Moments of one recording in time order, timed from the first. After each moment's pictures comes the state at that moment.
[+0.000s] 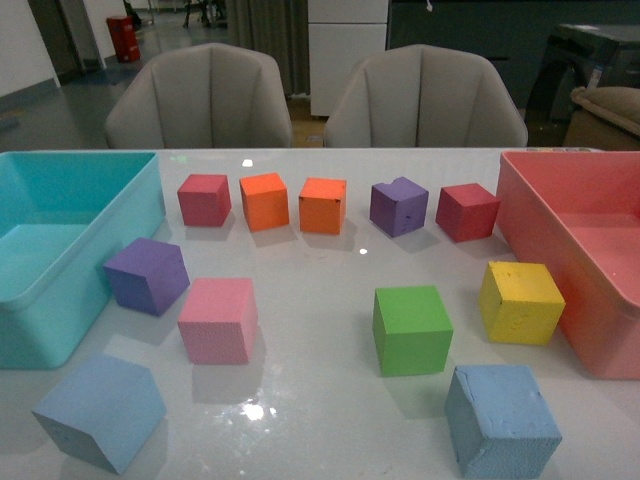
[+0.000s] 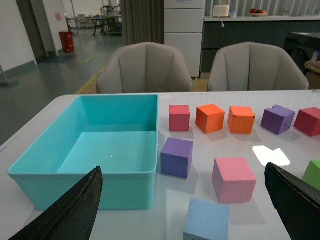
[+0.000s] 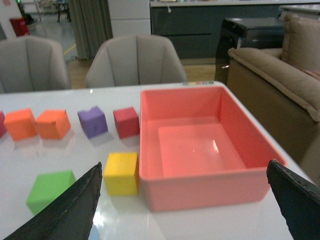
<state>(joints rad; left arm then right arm) 0.00 0.01 0.01 0.00 0.00 -0.01 0.08 0.20 0.07 0.05 0.18 0.01</state>
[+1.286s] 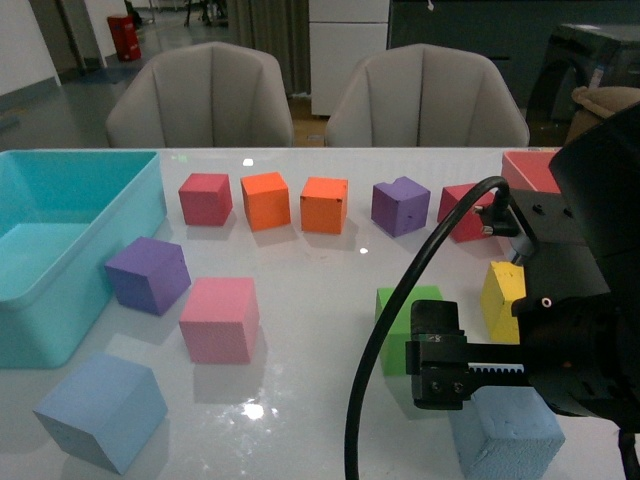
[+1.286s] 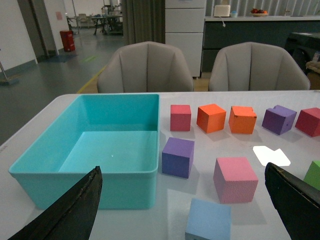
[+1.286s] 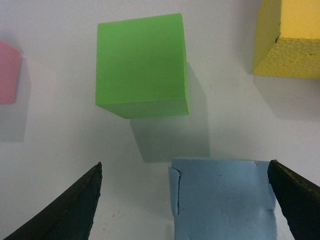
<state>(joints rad) 0.00 0.01 0.01 0.00 0.00 -0.01 0.43 1.74 0.74 0.13 0.13 0.39</state>
